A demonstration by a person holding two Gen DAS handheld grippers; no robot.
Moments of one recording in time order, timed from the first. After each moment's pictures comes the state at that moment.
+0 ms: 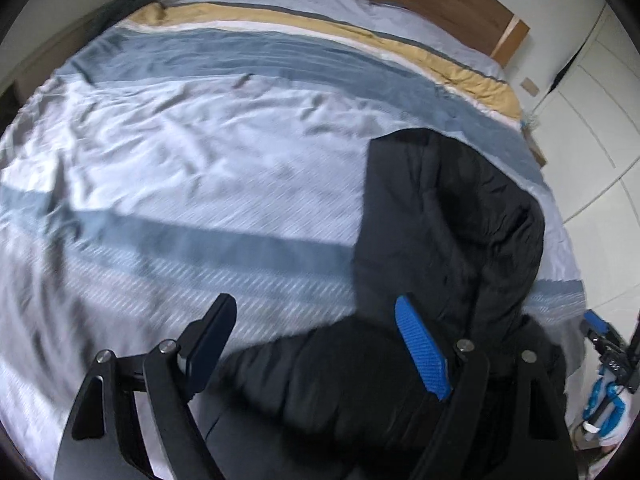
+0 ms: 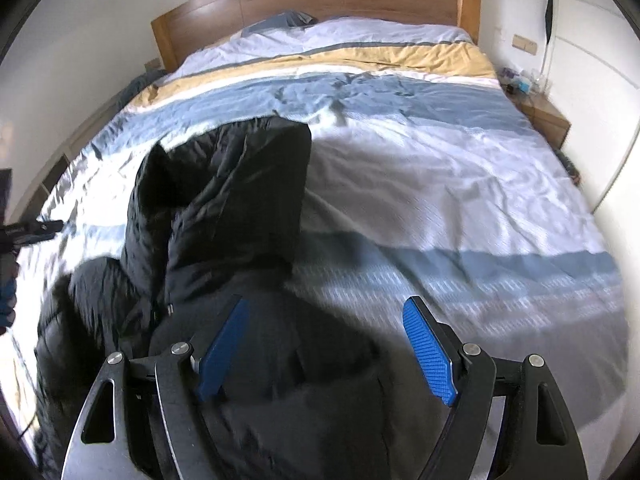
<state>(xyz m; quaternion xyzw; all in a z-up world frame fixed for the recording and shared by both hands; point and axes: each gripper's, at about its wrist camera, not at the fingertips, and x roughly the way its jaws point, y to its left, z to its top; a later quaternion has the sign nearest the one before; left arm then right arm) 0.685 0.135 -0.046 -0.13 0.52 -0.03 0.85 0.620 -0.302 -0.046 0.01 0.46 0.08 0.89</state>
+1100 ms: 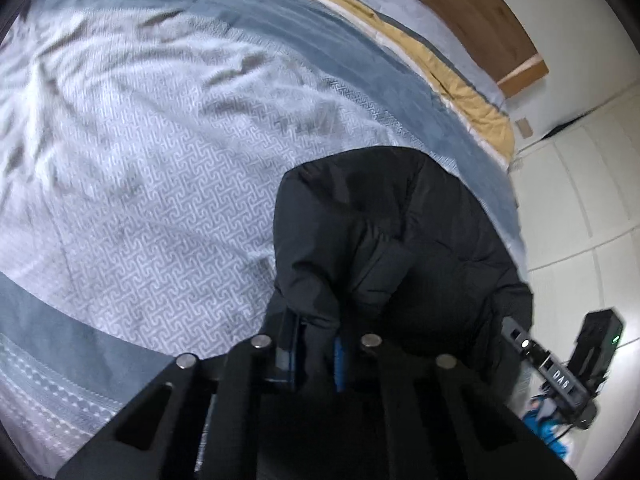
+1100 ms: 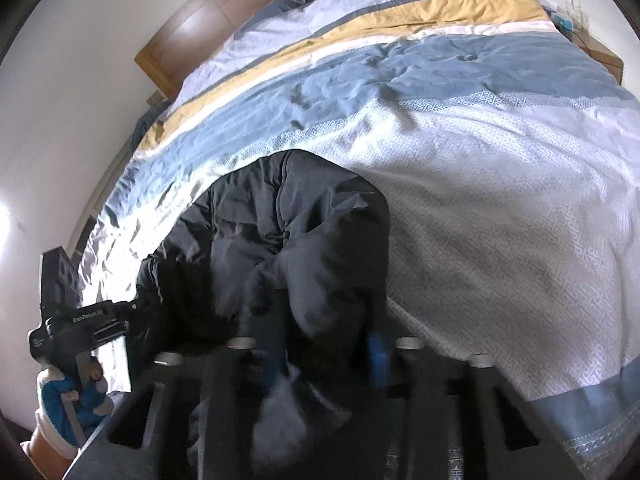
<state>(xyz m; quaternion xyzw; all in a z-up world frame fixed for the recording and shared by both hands) 0.823 0.066 -0.133 -0.26 0.53 -0.07 0.81 0.792 -0.247 -0.104 0.12 0.49 0.13 0.85</state>
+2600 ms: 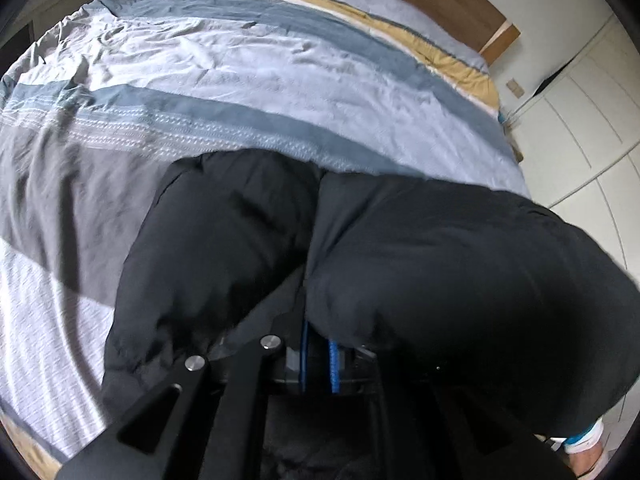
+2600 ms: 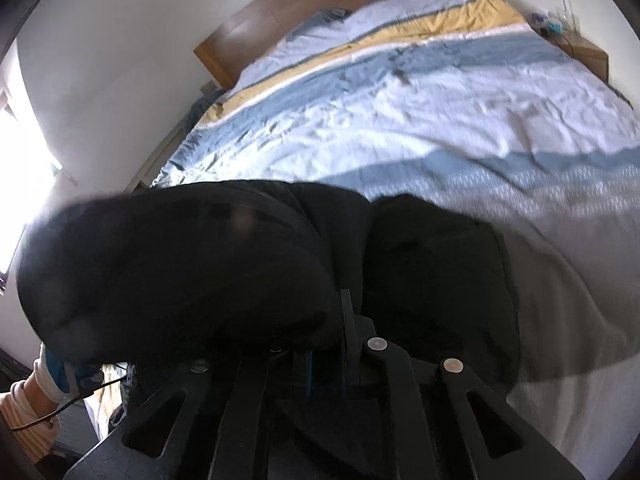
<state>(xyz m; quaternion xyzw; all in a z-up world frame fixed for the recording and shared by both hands) 0.514 0.097 -0.069 -0.19 0.53 -0.04 0.83 0.505 -0.292 -0.067 0.15 0.47 0.18 0.85</state>
